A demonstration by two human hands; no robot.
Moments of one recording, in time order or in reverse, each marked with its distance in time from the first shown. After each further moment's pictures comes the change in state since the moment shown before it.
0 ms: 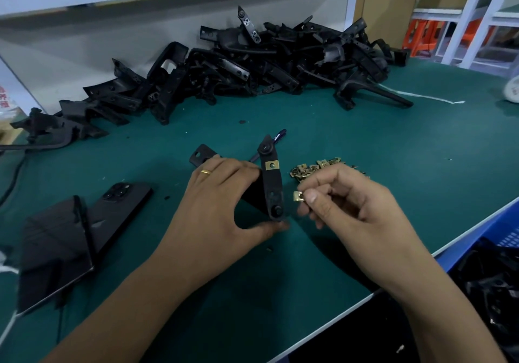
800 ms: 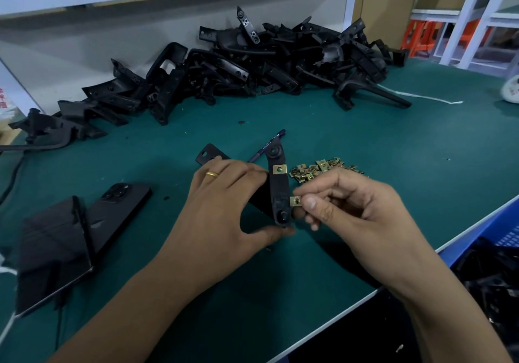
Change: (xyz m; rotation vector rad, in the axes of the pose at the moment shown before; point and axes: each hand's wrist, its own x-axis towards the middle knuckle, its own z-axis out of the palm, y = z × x) left_hand -0.002 0.003 0.004 0.027 0.029 0.074; right_hand 0.000 0.001 -0.003 0.124 -0.048 -0.030
